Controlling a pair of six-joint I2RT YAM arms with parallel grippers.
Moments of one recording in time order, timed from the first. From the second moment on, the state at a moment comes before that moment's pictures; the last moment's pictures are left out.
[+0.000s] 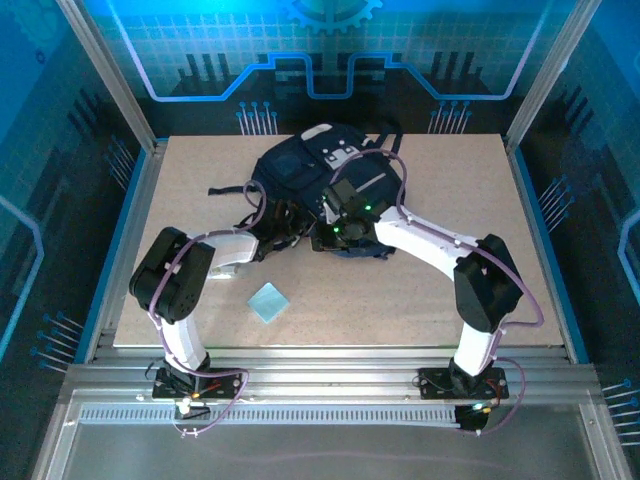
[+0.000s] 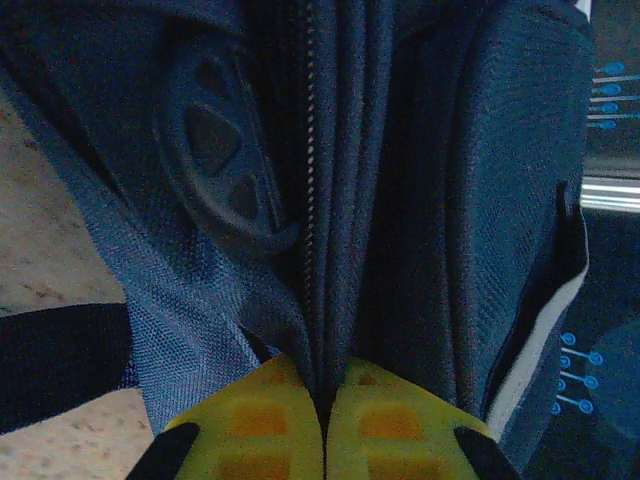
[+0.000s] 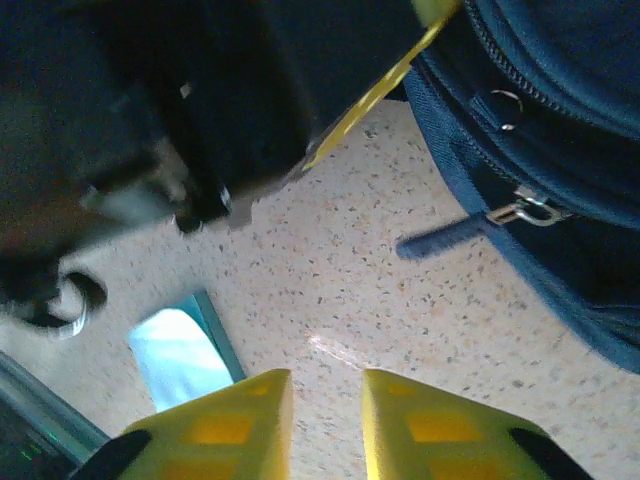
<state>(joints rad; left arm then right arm) -0.42 1.81 0.94 0.26 0.23 -1.28 0.71 1.79 1.40 -0.65 -0.21 0.61</state>
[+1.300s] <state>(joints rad) -0.43 1.76 0.87 0.33 0.21 -1.31 0.69 1.86 1.33 -0.61 -0.01 0.67</state>
